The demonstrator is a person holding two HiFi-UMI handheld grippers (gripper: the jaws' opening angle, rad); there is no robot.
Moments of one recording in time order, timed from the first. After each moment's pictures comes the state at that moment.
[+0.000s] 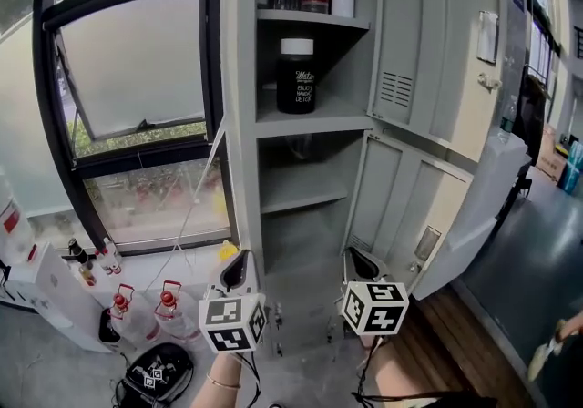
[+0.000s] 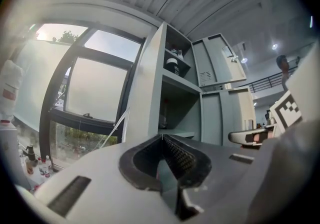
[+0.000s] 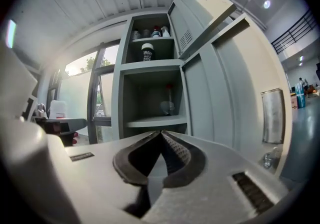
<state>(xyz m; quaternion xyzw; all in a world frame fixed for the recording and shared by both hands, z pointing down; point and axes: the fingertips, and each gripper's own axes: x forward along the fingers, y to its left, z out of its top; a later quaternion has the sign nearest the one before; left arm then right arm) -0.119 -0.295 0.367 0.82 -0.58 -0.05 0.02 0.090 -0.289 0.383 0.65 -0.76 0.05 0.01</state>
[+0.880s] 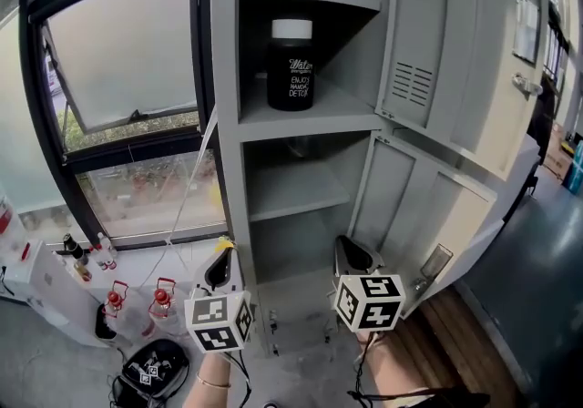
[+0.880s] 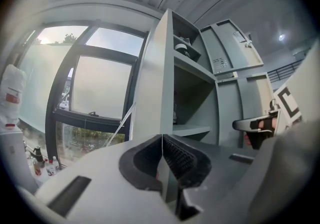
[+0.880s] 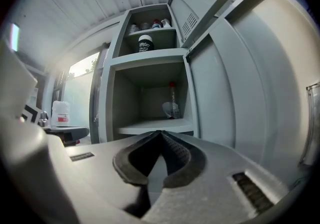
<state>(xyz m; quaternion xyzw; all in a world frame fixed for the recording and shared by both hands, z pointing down) -0.128 -0.363 0.383 0.79 -0.61 -0.02 0.03 0.088 -0.363 0.371 0.62 -0.78 0.04 0.01</state>
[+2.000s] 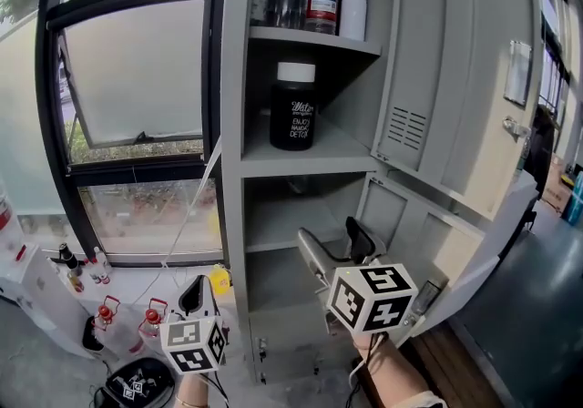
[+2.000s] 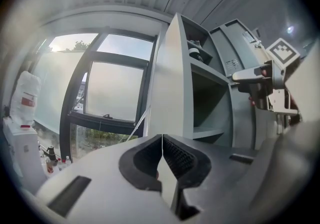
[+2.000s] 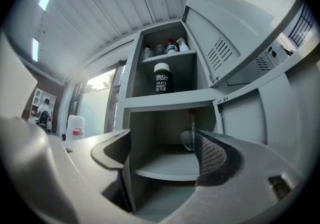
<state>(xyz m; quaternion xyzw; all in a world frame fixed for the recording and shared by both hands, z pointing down) -0.177 -0.353 0.381 0.75 -0.66 -0.03 0.03 0.049 -0.363 0.241 0.55 -0.84 -0.02 -0.05</state>
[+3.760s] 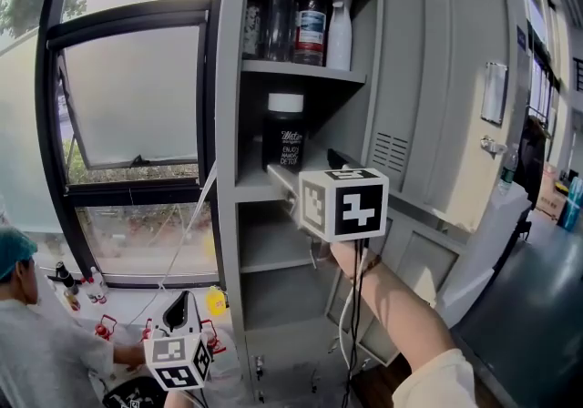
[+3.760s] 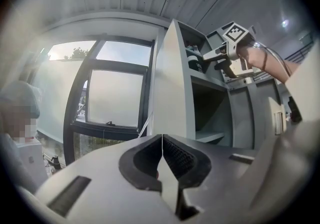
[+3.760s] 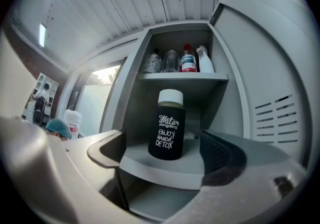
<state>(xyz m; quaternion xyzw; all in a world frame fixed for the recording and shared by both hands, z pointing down) -0.195 -0.332 0.350 0.74 -0.67 -0.03 0.00 0.013 -0.417 0.097 0.55 -0.83 -0.08 0.00</state>
